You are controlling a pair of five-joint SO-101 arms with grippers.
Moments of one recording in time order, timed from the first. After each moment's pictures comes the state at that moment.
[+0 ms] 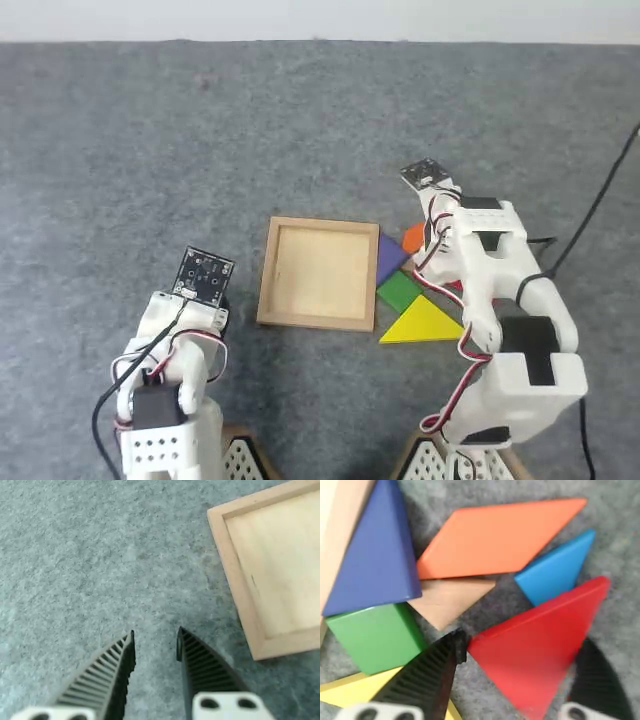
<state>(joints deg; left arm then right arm) -11.0 -103.1 96.7 65.5 -19.5 -4.2 9.1 28.6 57.8 25.2</state>
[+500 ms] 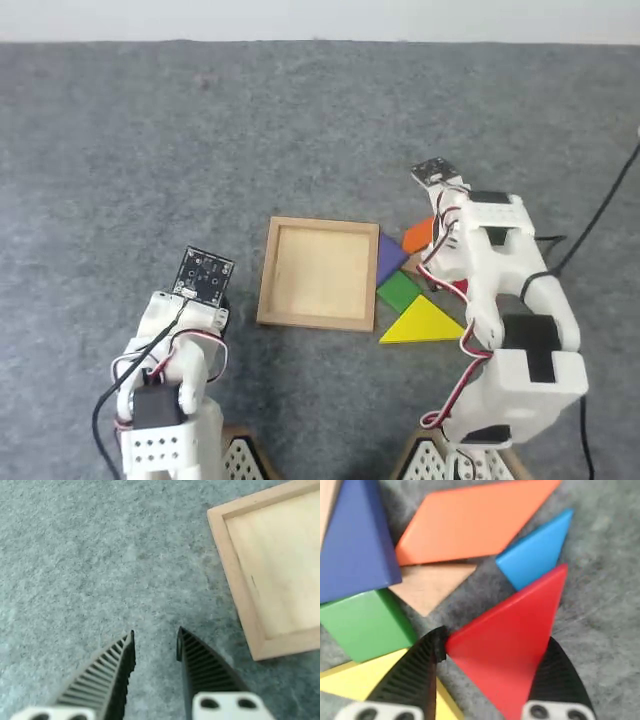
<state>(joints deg) -11.0 -103.1 96.7 65.5 -19.5 -2.6 9.1 24.3 65.1 25.2</state>
